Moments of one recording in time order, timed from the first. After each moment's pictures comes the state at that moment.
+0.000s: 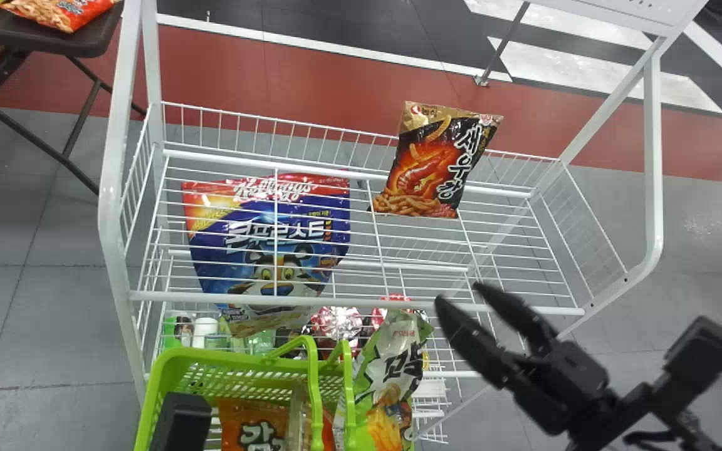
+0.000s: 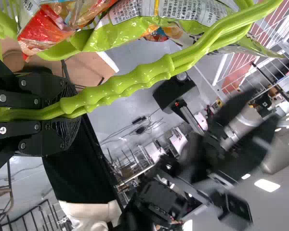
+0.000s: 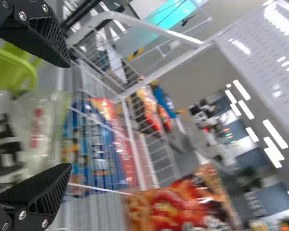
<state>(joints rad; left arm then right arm) 0.52 0.12 -0.39 -2.24 0.22 1.12 -0.88 0.81 0.00 -0.50 -2.42 -0.58 0.42 0.72</state>
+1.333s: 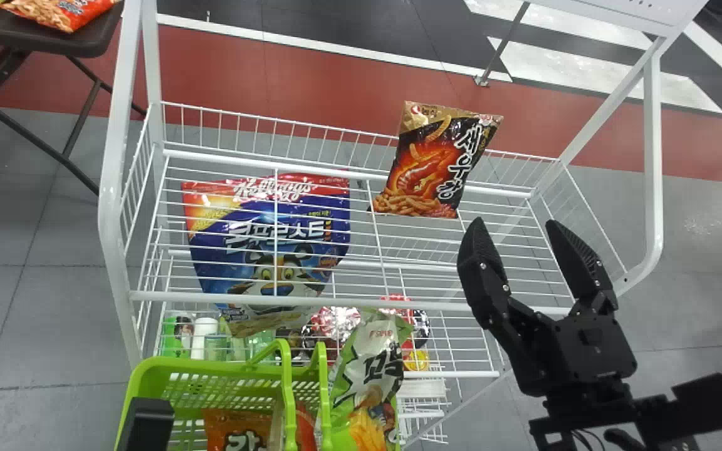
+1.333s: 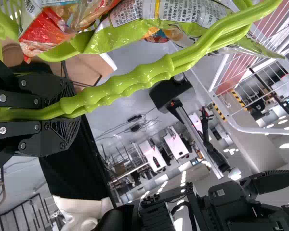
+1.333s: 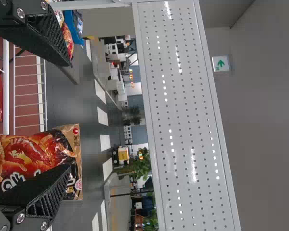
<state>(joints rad) 0.54 0.13 -0.32 -2.23 0.26 1.12 -0.93 0.90 0.00 -0.19 -2.43 -0.29 -0.19 0.22</state>
